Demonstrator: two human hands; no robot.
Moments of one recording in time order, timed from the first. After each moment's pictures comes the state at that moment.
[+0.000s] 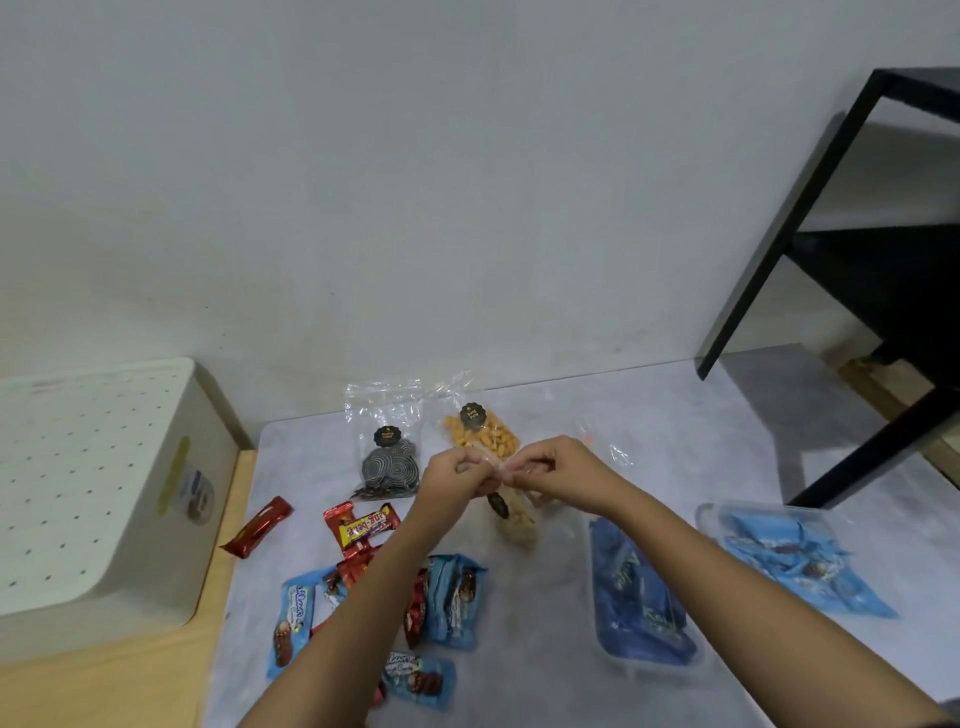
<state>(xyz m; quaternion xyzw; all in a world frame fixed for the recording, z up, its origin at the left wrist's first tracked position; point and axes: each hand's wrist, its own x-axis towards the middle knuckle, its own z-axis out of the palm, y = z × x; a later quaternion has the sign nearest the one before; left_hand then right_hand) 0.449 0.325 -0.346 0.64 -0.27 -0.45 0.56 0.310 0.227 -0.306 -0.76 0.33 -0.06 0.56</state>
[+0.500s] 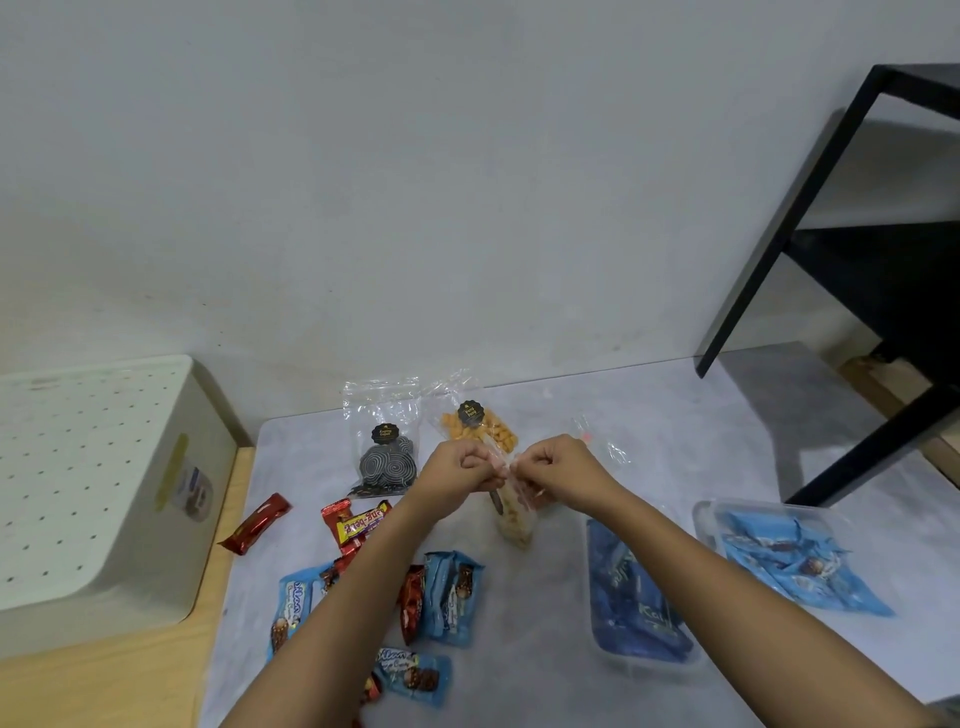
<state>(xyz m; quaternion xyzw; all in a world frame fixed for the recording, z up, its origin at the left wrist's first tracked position) 0.450 0.319 -0.328 0.61 -0.32 -0.51 0.51 0.311 0.232 -0.310 -0.71 0.40 -0.08 0.57</state>
